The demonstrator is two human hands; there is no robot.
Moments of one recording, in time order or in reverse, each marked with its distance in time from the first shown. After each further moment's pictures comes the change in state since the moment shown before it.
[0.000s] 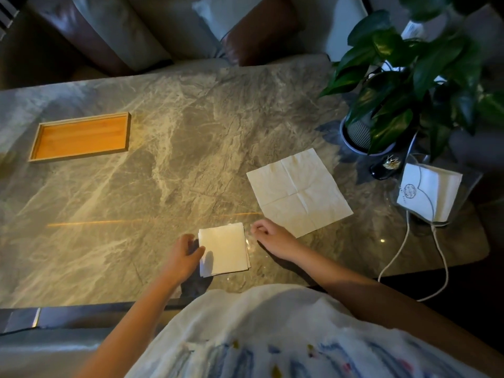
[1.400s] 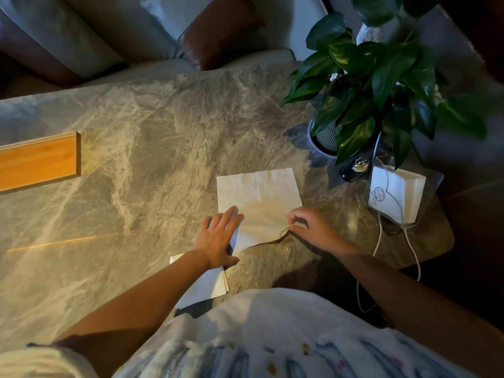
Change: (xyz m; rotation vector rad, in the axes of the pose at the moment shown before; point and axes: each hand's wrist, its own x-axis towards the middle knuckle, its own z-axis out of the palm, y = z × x) left_hand 0.068 0.109 0.066 0.918 -0.123 0.762; right_hand 0.001 0.088 -0.118 -0.086 0.296 -0.173
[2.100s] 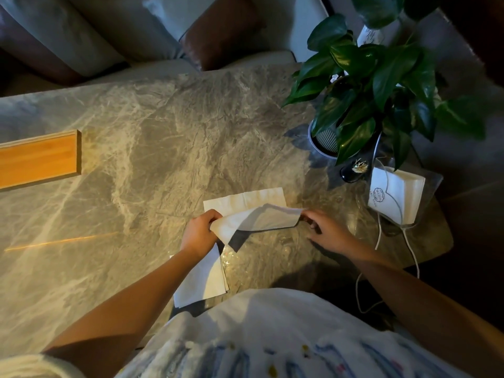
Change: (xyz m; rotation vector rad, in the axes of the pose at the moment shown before) left_hand -0.005 -0.019 -0.006 -0.737 0.256 -0.326; right_hand -0.016 0.018 -0.020 -0.173 -0.053 0.088
